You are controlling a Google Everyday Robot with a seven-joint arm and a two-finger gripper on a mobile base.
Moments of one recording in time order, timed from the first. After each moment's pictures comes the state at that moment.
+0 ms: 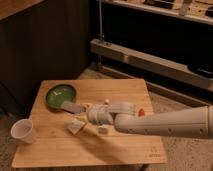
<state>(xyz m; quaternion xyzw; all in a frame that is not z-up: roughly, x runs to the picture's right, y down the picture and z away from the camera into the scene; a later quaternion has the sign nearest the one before) -0.133 0.115 0.720 0.41 -0.18 -0.83 0.33</state>
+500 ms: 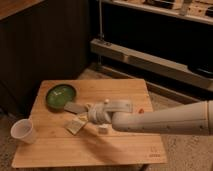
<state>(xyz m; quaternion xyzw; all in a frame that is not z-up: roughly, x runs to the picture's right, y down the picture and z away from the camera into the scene) -0.126 0.118 0.727 0.35 -0.17 -0.86 0.32</state>
